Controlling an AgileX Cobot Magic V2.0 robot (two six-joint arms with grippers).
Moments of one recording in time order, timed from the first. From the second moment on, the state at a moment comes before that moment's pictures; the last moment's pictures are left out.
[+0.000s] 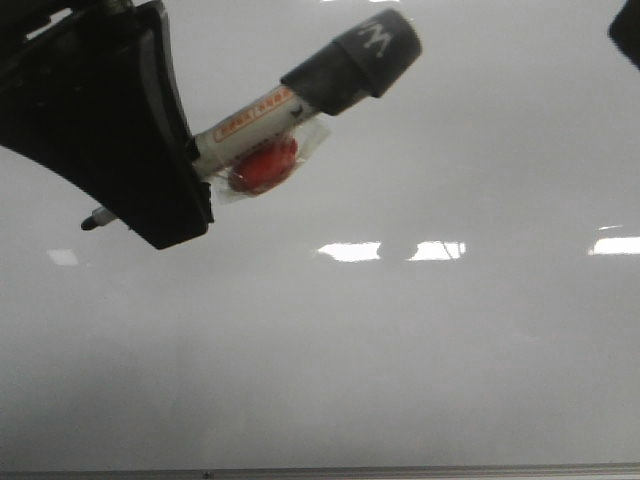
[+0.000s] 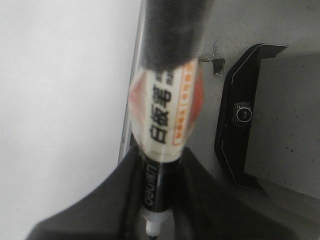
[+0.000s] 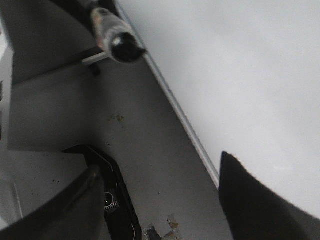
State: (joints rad) left arm -0.90 1.33 -1.09 -0.09 0.98 0.59; right arm 0.31 0.90 -0.82 0.67 1.02 -1.00
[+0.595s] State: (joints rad) left arm -0.95 1.33 -1.09 -0.09 0.98 0.59; right arm 0.61 1.17 -0.97 0.68 0.93 -1.03
